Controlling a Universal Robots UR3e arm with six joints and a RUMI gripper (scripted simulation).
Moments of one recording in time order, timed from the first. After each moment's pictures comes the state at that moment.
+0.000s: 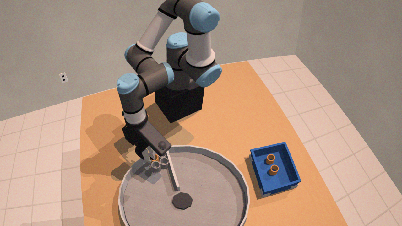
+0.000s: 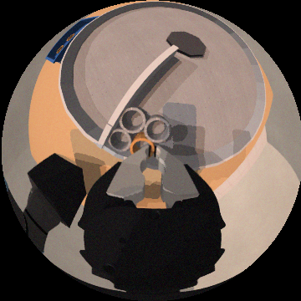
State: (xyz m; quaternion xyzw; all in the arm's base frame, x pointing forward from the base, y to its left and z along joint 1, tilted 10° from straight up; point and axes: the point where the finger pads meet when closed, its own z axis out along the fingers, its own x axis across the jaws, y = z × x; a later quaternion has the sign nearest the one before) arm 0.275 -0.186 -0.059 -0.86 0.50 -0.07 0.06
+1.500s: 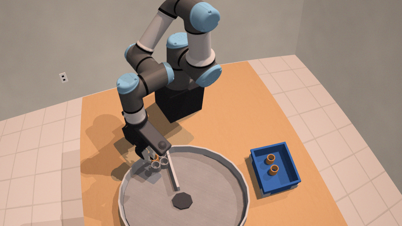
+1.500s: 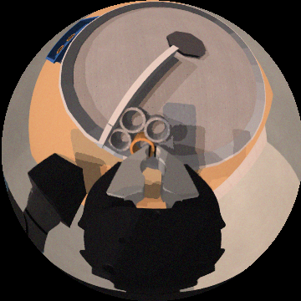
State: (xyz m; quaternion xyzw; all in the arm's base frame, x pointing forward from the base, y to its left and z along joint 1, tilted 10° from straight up) arm 0.275 -0.186 -0.058 -0.86 0.50 -0.07 0.06
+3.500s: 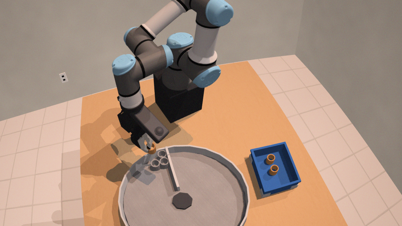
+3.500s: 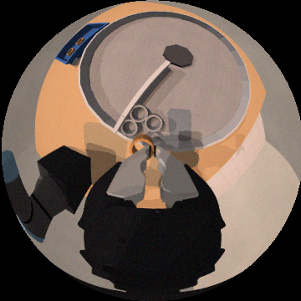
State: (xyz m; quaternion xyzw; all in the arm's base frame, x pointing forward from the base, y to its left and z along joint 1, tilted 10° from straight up) arm 0.264 -0.188 0.001 -0.86 0.50 -0.07 0.06
